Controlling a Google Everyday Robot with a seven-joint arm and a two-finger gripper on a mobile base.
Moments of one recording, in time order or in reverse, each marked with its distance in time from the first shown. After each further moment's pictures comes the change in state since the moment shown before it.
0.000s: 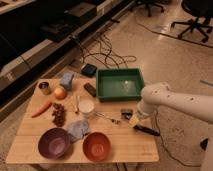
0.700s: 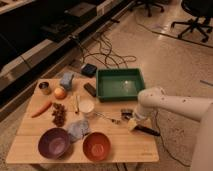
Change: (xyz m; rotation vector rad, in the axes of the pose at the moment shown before) arm 0.002 0.003 0.034 -0.031 0.027 0.010
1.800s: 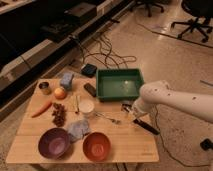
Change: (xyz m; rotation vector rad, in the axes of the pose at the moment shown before) arm -0.035 0.031 -0.087 0.027 -0.115 0.060
